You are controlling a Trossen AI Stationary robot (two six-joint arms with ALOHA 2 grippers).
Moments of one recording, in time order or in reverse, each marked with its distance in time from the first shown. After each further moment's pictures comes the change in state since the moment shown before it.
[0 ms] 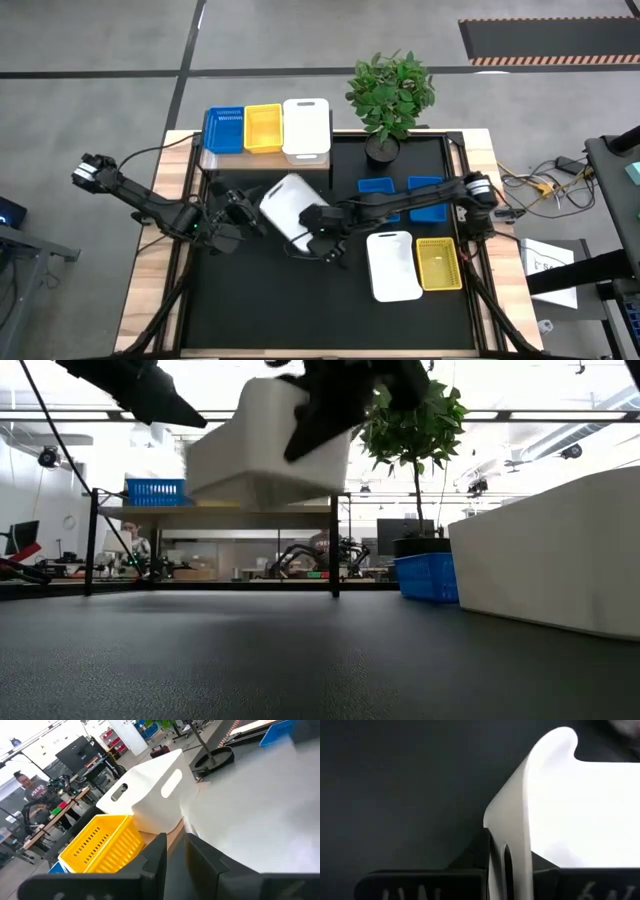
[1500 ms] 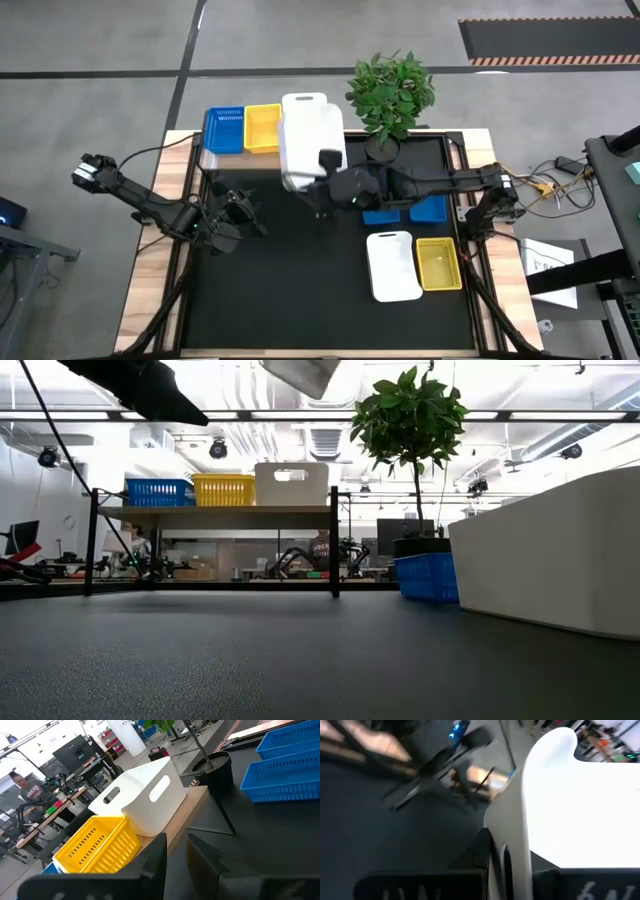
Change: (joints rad) left arm 0.000 0.000 0.000 0.030 0.012 -0.002; right arm -0.008 -0.136 0.267 0.068 0.476 0.301
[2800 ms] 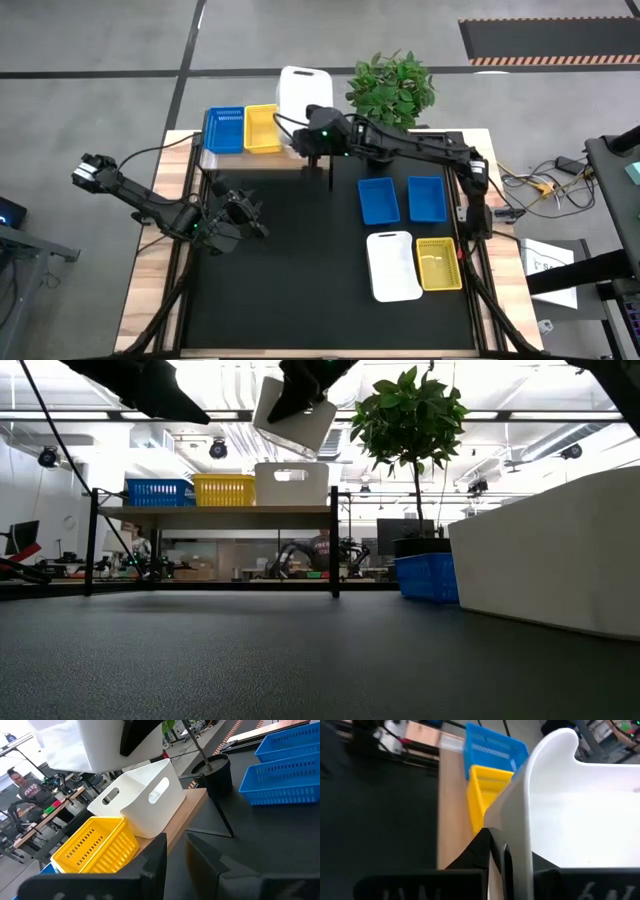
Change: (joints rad) left arm 0.000 0.000 -0.001 0.019 0.002 0.004; right arm -0.352 0.164 0.091 0.032 -0.256 -0.130
